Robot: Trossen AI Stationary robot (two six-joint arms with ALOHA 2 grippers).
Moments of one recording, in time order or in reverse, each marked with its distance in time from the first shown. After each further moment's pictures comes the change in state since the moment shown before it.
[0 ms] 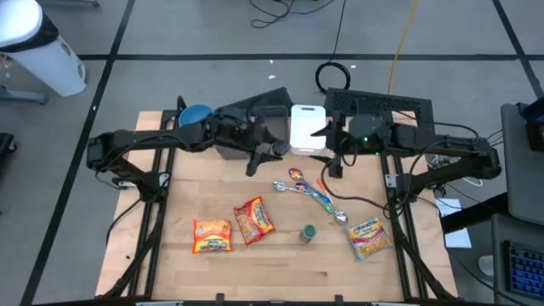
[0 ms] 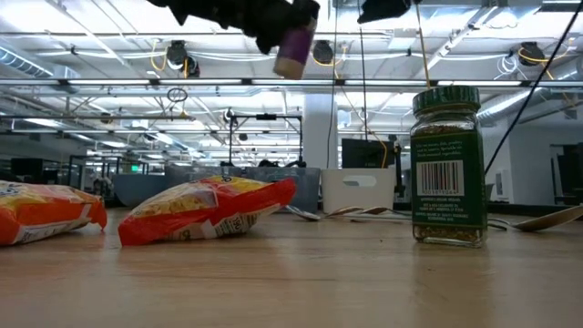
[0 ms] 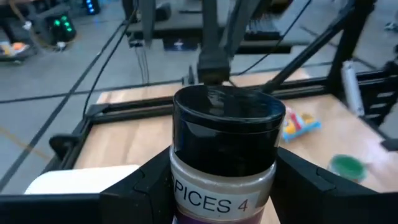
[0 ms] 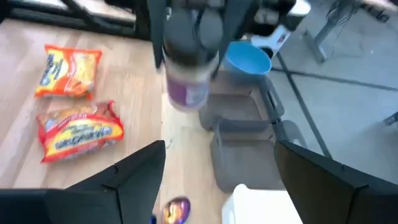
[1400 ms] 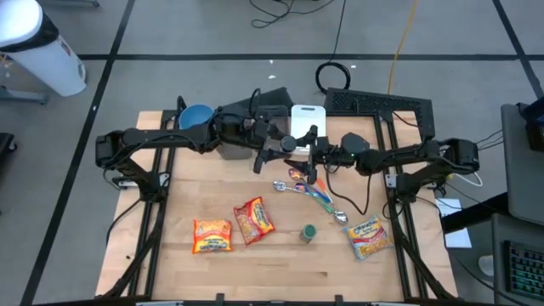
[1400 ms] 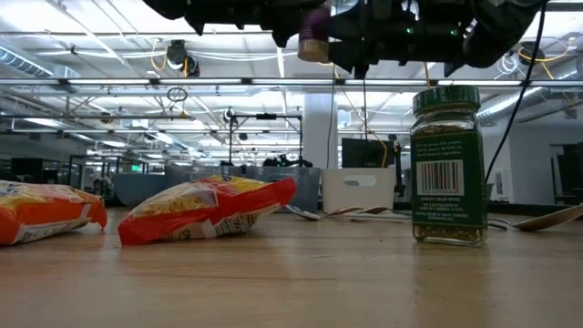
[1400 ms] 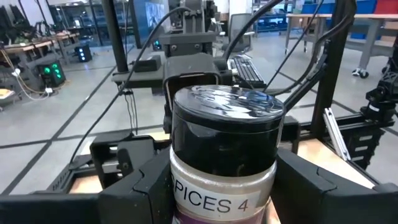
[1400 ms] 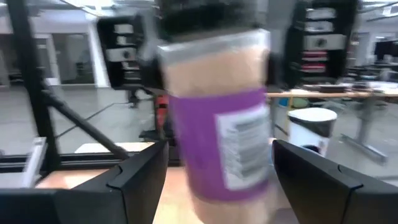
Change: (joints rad) left arm 0.013 0.087 0.000 0.284 0.097 -0.067; right arm -0.077 0.259 -0.547 1.436 -0.263 0.246
